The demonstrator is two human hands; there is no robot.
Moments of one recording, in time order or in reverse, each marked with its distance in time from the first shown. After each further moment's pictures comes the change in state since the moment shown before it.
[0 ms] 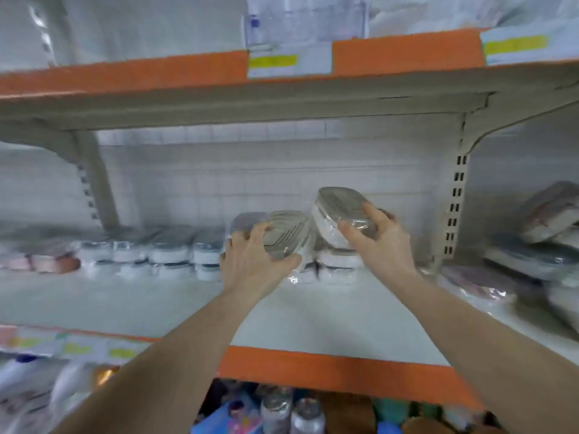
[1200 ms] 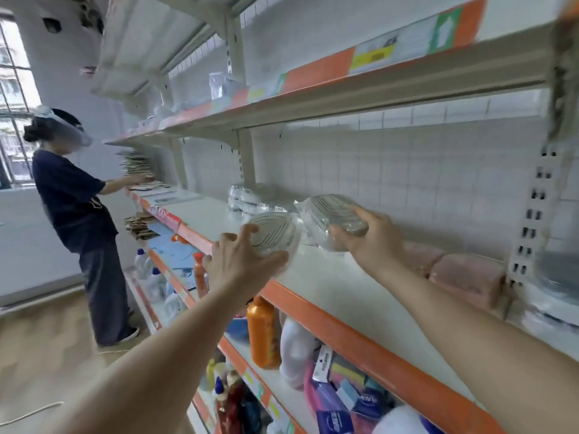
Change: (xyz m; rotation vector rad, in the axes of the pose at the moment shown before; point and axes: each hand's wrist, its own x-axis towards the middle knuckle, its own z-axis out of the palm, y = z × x) left_hand 0.108 -0.593 -0.465 0.446 0.362 -0.558; right_hand -0.082 -0.394 0.703 0.255 -0.595 -0.283
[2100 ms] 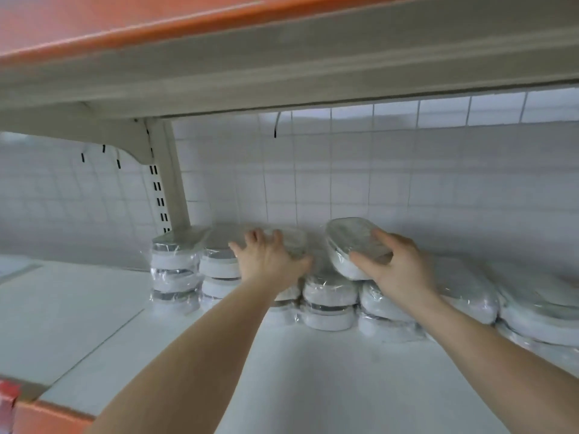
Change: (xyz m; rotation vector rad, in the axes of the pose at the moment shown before) left_hand 0.464 -0.083 0.191 0.203 -0.233 0.641; right_hand 0.275 0.024 0.262 -0.342 0.415 0.396
